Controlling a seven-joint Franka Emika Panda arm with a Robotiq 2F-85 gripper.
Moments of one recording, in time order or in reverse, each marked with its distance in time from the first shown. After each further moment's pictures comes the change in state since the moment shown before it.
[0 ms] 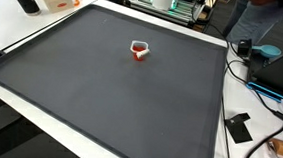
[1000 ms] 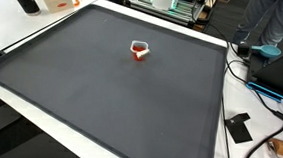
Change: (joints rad) arm 0.000 0.000 0.000 0.000 0.000 0.000 0.000
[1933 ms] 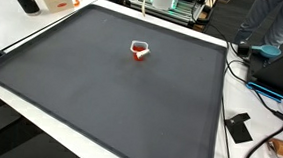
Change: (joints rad) arm 0.133 0.231 0.167 0.098 0.177 0.208 0.141
